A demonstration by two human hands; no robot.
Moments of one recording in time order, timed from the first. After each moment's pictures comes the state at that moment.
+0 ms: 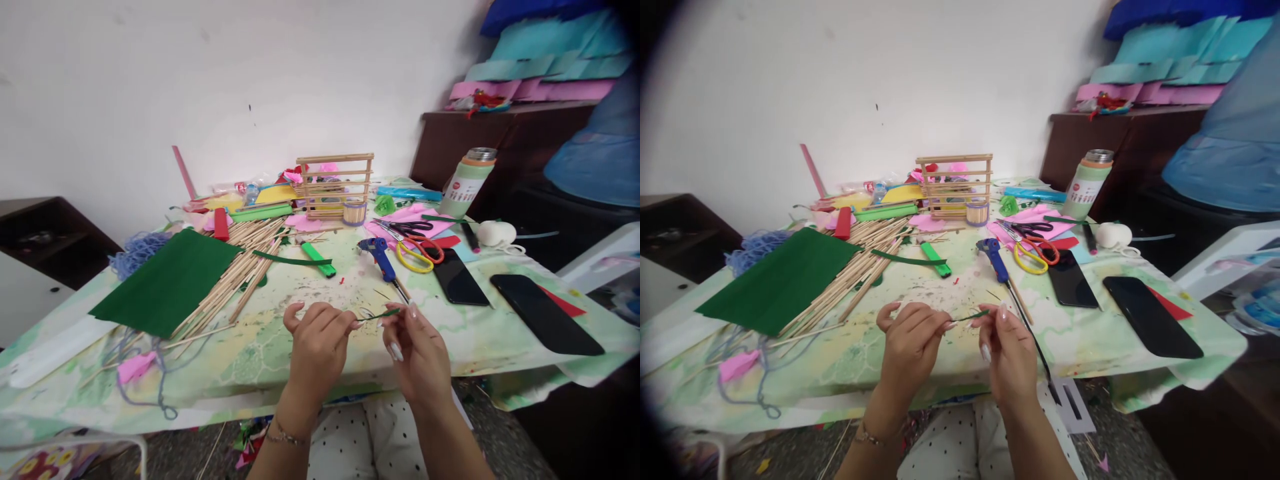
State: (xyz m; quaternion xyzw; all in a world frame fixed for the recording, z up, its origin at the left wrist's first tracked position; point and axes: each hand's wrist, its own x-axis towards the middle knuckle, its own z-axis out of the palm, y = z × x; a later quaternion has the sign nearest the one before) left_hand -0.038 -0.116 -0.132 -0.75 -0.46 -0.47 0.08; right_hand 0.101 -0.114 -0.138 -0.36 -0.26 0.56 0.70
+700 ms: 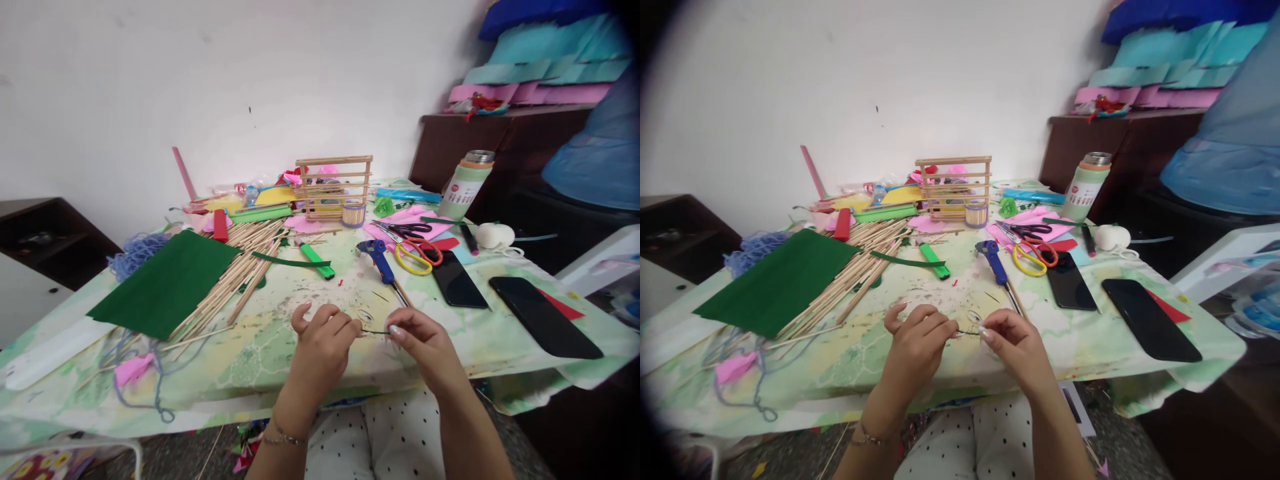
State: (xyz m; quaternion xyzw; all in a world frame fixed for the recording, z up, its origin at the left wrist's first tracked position) left_hand -0.037 -0.115 -0.132 -0.81 -0.43 -0.39 0.11; right_hand 0.144 -0.104 -0.156 -0.42 -0.49 0.51 0.57
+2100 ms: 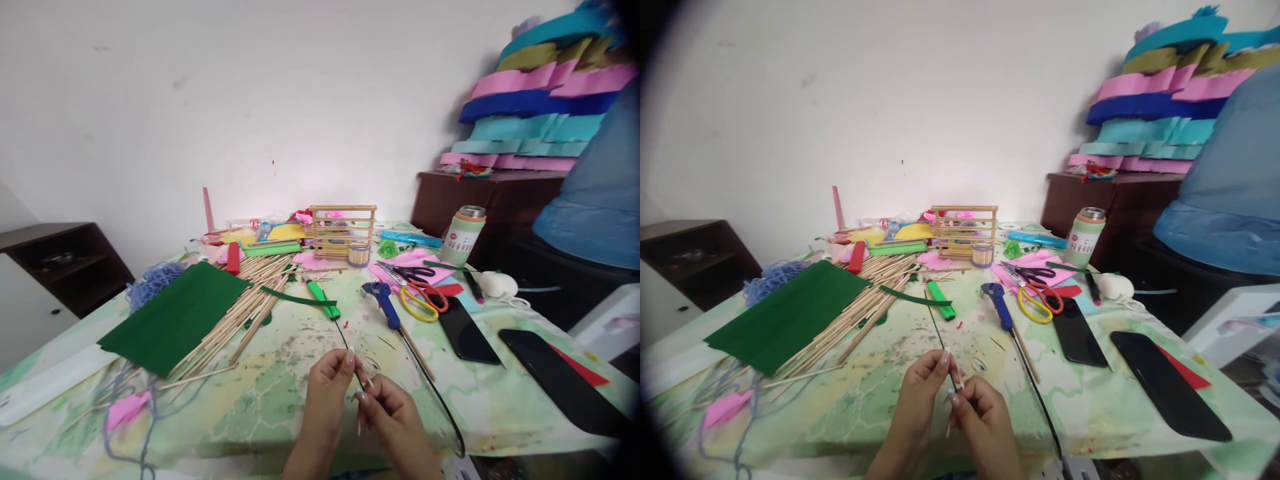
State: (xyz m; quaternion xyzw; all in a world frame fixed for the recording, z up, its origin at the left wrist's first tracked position) left_hand -0.018 -0.104 -0.142 -0.35 -0.41 -0.61 -0.58; right_hand 0.093 -0.116 -0.181 -0.40 -0.50 0.56 0.53
